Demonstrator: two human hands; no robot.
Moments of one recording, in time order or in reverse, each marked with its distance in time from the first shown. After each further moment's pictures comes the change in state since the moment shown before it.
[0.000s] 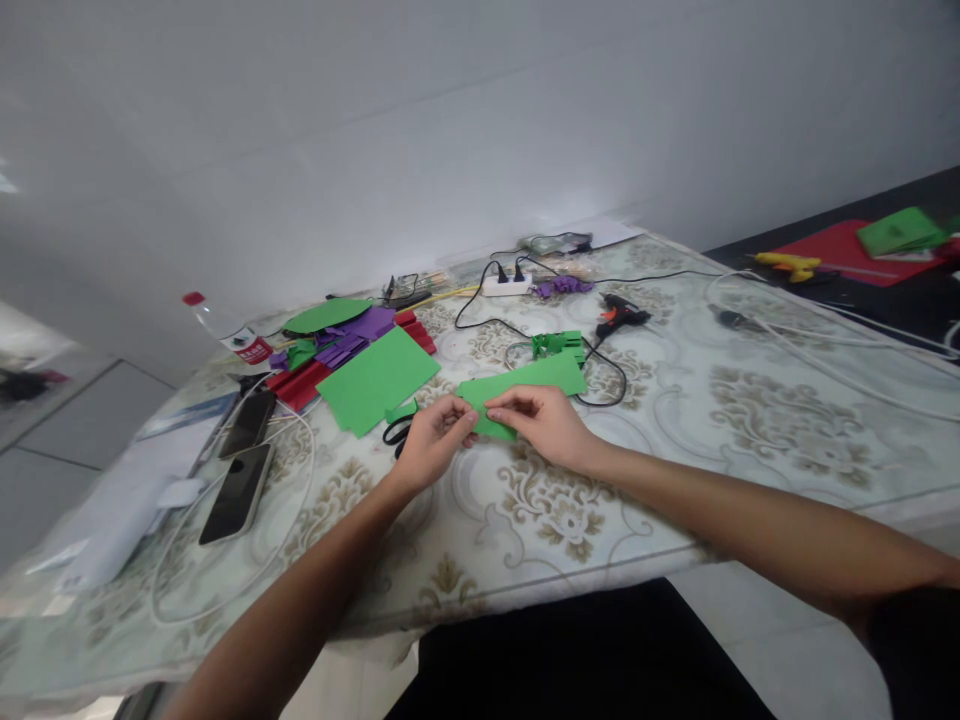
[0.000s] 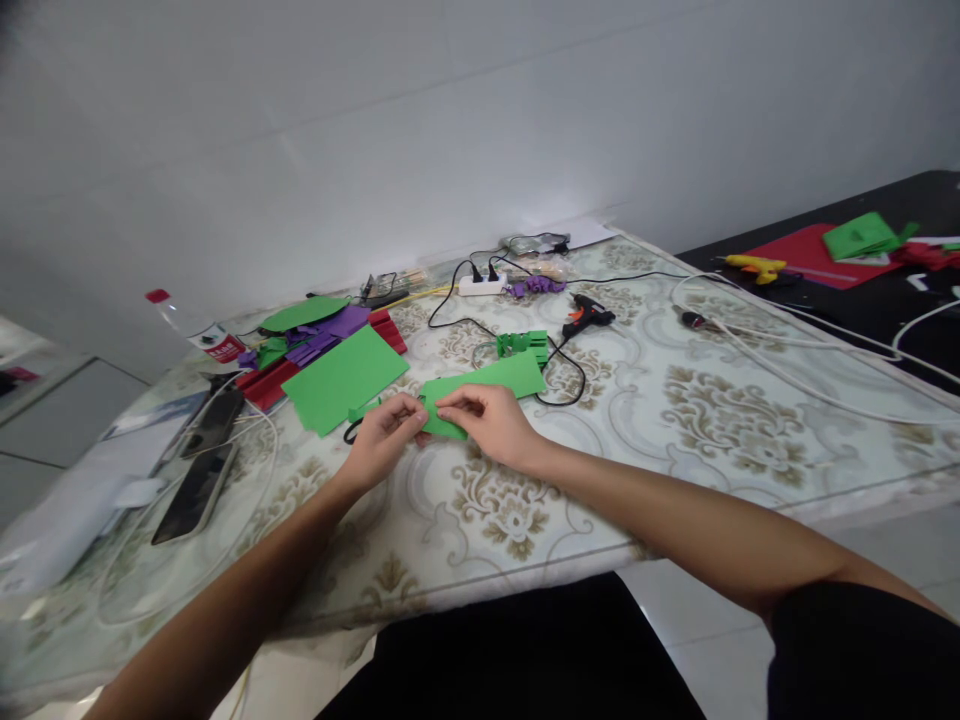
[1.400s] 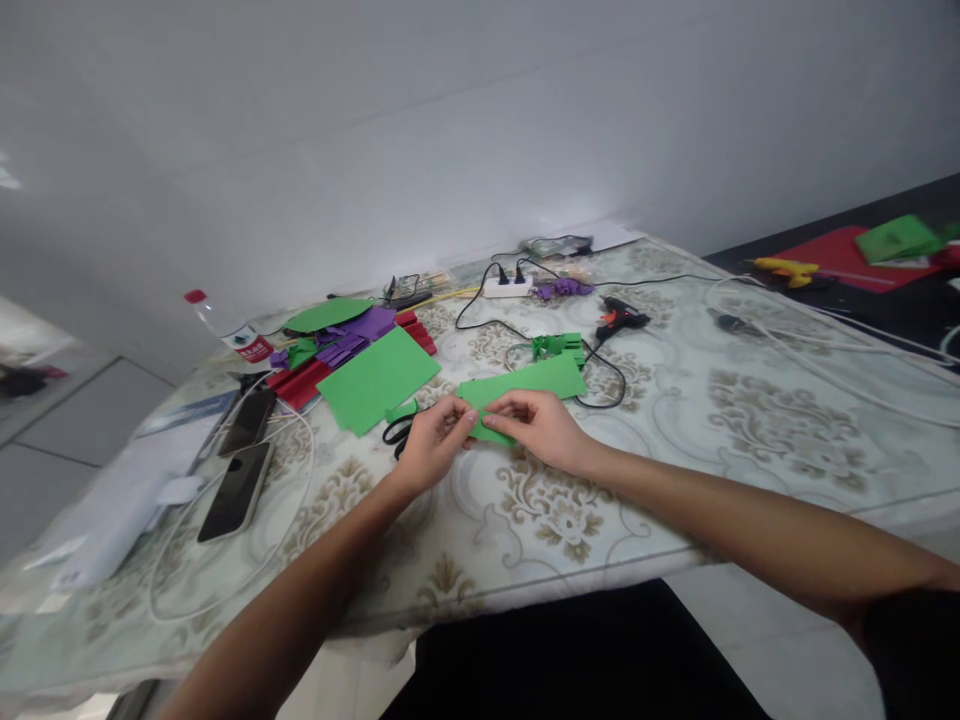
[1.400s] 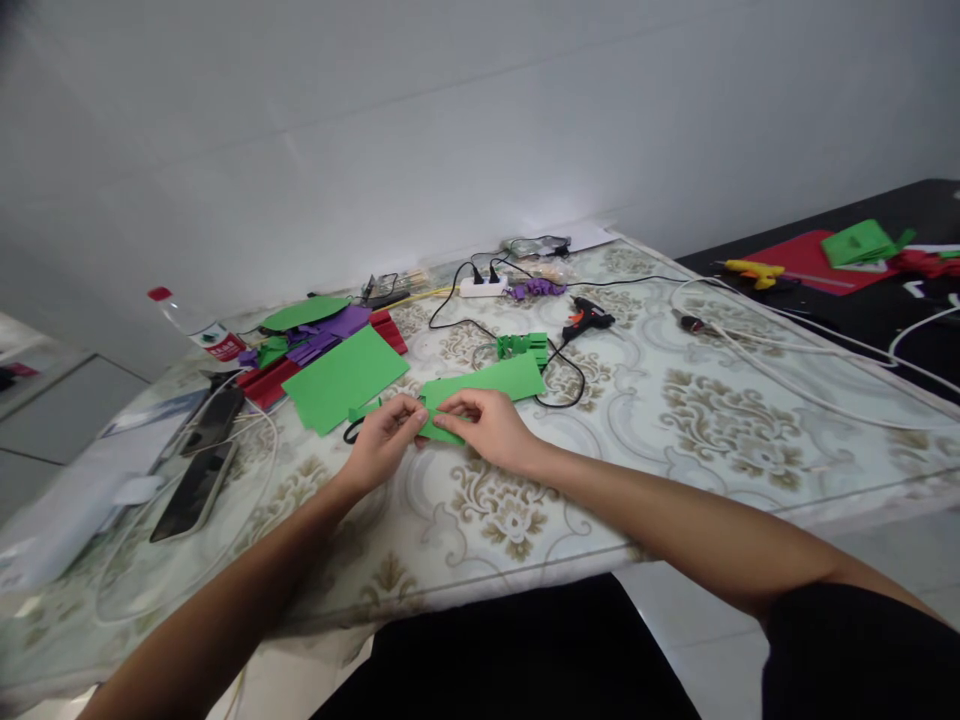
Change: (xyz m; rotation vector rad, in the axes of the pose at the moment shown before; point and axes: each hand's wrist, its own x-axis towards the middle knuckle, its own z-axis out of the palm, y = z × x) left_hand -0.003 -0.007 0.000 0.092 0.006 0.033; right_hand 0.000 0.002 0.003 0.060 -0.041 0.082
